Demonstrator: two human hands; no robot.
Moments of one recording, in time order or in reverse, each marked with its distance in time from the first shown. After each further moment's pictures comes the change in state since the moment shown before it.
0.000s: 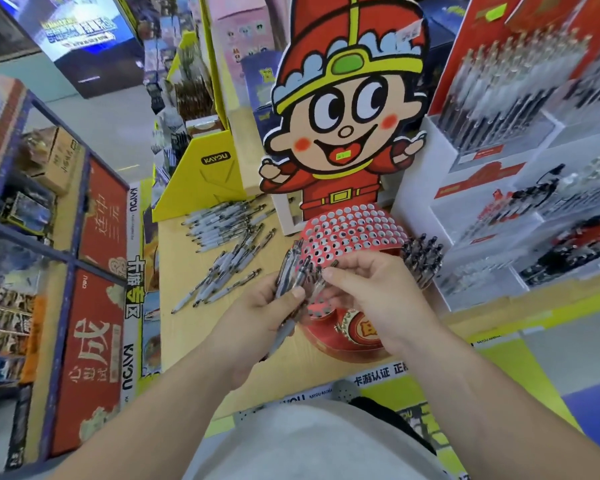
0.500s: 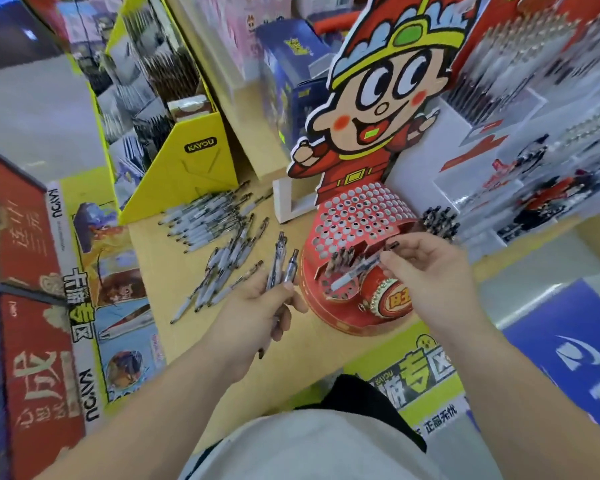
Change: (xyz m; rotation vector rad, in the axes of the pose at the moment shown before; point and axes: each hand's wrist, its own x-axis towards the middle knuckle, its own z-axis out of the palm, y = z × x) left_hand 0.020 -0.025 -0.092 -0.051 -0.133 -0.101; right_hand -0.013 0.026 0.031 -0.268 0.522 -0.217
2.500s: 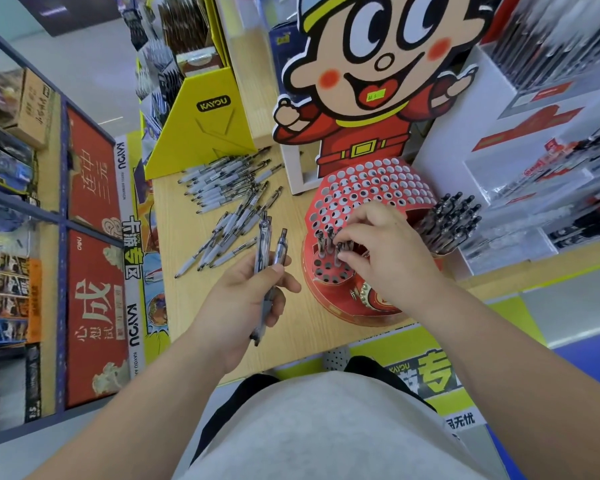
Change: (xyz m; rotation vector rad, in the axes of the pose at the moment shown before) left_hand -0.011 -0.007 0.059 -0.153 0.259 0.003; right_hand 0.060 0.035 -0.001 -0.674 -0.476 -0.672
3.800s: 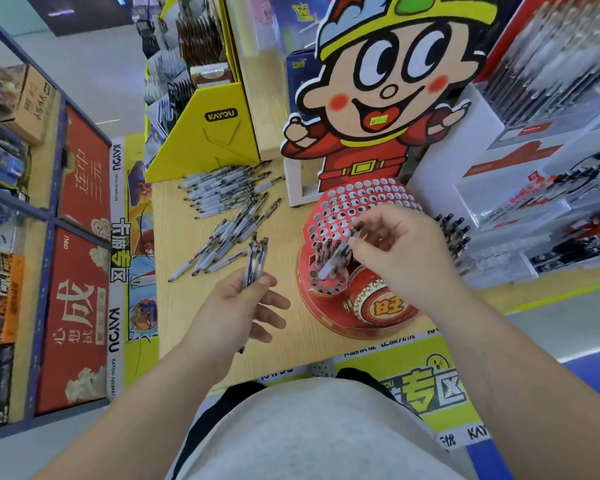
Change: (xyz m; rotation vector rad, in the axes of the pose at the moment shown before) left_hand -0.004 -0.007 -0.011 0.051 0.062 -0.053; right_hand 0.006 -0.024 -0.039 0.466 0.106 0.216
